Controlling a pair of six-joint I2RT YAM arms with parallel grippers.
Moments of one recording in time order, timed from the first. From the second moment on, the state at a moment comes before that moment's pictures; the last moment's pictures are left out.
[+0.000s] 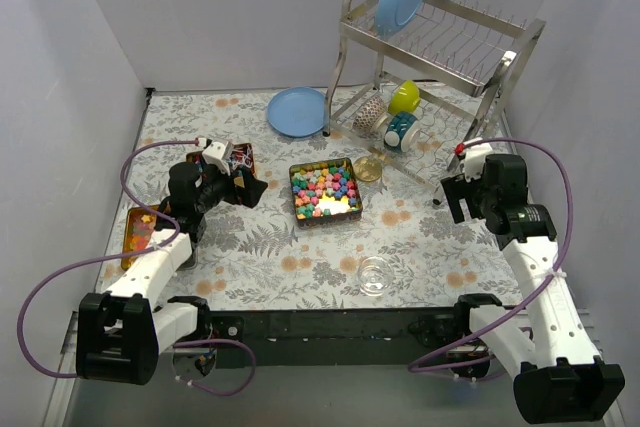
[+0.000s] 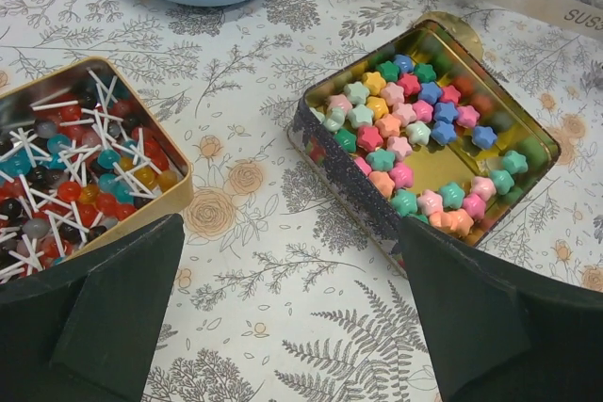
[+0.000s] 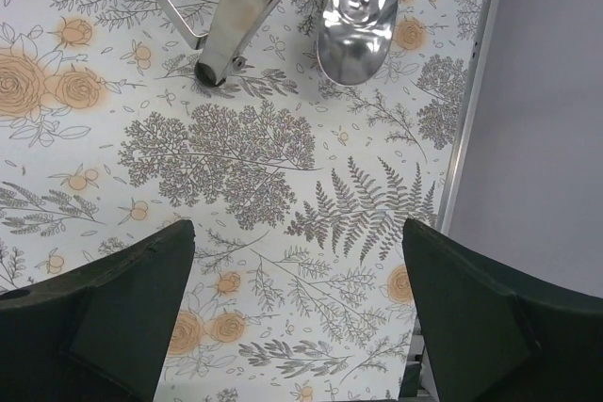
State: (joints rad) left arm -0.10 1.08 0.53 0.24 0.47 -0.07; right arm 0.09 0.87 0.87 -0.75 0.10 -0.33
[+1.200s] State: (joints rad) left arm -0.11 1.04 0.66 0.00 0.42 -0.16; right arm -0.40 1.38 1.26 -0.89 -0.21 0.05
